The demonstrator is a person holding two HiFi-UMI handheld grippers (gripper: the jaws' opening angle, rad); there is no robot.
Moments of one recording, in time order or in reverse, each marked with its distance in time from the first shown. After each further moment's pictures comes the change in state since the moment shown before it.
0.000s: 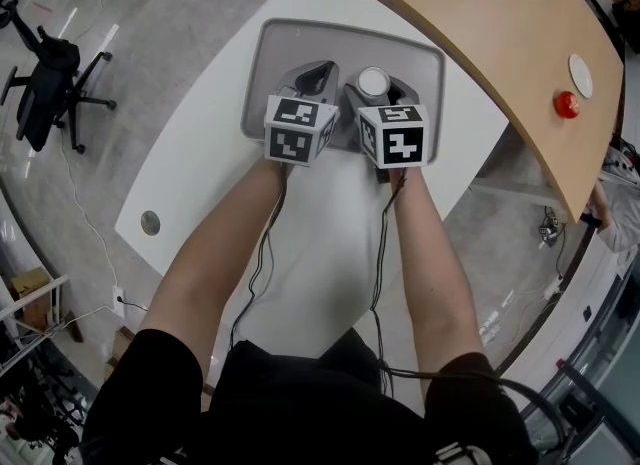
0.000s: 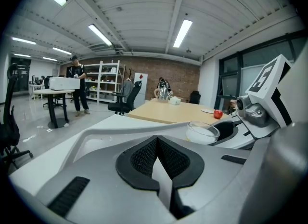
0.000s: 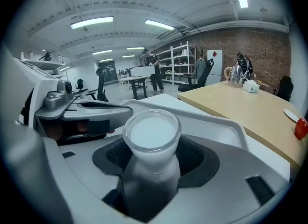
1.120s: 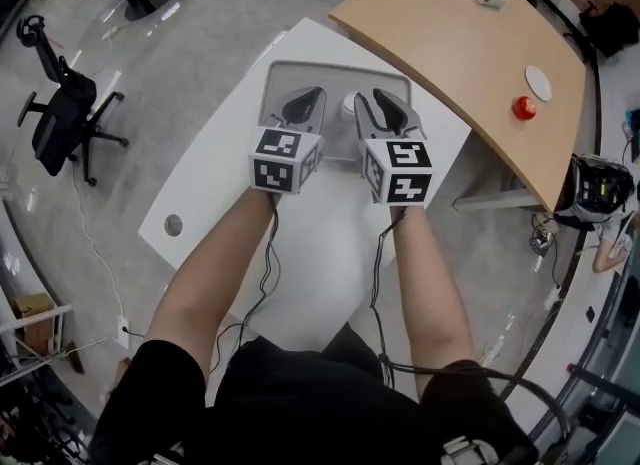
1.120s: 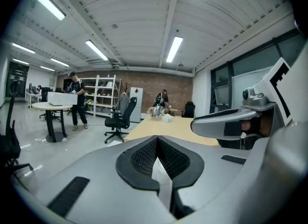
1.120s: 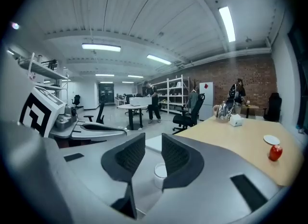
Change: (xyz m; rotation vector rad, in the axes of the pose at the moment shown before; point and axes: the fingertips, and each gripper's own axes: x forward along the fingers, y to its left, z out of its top) left arm -0.134 -0.051 0.110 0.047 -0.138 -0.031; right arm -0.183 0.041 0.111 -0.030 -0.345 -0.090
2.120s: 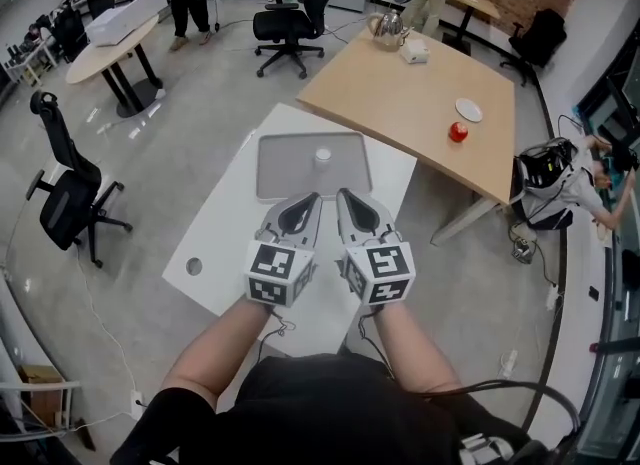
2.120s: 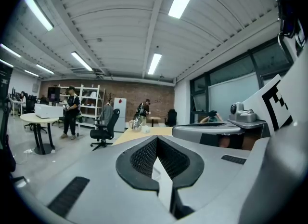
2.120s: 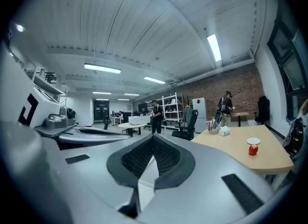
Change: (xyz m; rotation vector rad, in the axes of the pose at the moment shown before) left arm -0.250 -0.158 0.099 0.088 -0.096 -0.175; right arm -0.255 0.127 0.087 0.065 -0.218 -0.078
